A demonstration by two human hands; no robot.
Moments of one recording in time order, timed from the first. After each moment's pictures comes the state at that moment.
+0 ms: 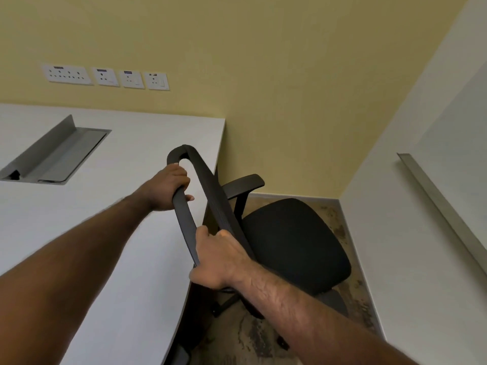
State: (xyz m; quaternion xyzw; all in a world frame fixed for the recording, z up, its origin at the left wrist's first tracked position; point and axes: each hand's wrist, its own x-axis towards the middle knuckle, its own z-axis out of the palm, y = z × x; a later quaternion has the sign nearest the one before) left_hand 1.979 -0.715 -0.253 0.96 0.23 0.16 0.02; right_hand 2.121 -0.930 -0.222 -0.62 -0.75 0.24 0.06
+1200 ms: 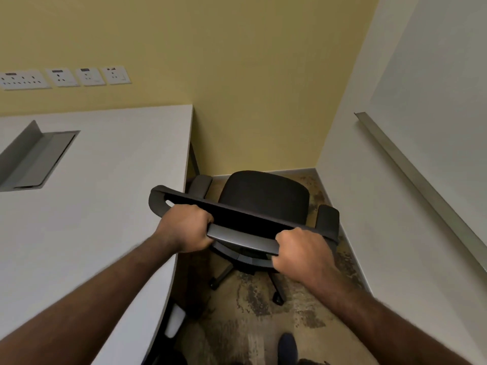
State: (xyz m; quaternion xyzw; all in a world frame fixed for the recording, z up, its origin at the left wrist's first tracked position) left_hand 2.053 -0.935 -0.246 0.95 0.30 -0.02 0.00; right_hand 2.258 -1.110 -0.248 -0.78 -0.62 0.09 0.03
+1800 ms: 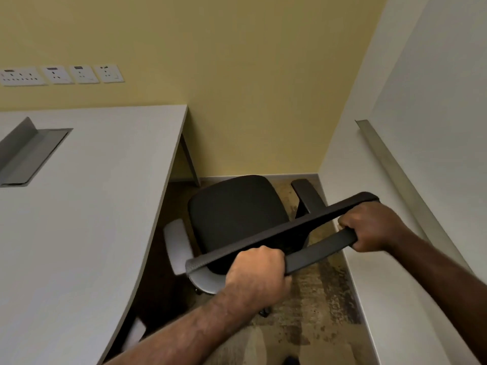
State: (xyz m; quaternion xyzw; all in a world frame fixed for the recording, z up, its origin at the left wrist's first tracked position) left_hand 2.272 -1.072 -0.236 0.92 0.37 -0.03 0.14; right_hand 2.552 -1.101 -0.238 -0.67 -0.73 0.06 -0.09
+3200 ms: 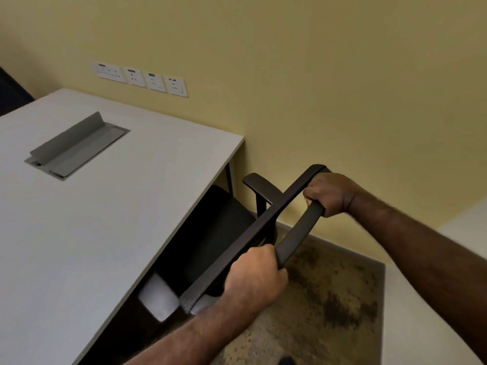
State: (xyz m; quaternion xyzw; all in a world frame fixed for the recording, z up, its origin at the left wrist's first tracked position) left_hand 2.423 -0.735 -0.250 0.69 0.66 0.10 0.27; right_hand 2.632 -0.553 -0.233 -0.36 -0.93 0.03 -0.09
